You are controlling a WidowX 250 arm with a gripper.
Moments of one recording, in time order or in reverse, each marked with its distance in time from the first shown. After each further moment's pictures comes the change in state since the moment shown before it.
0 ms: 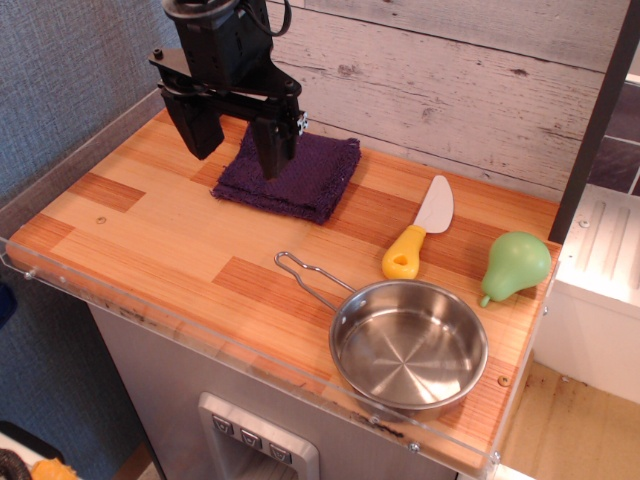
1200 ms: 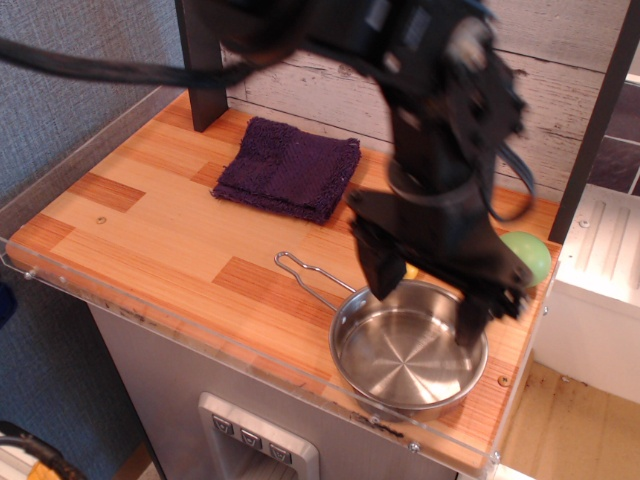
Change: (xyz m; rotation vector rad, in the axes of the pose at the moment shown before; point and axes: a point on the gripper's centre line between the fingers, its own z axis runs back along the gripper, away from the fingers) arm -0.043 -0.168 -0.034 -0.062 -0.025 -0.215
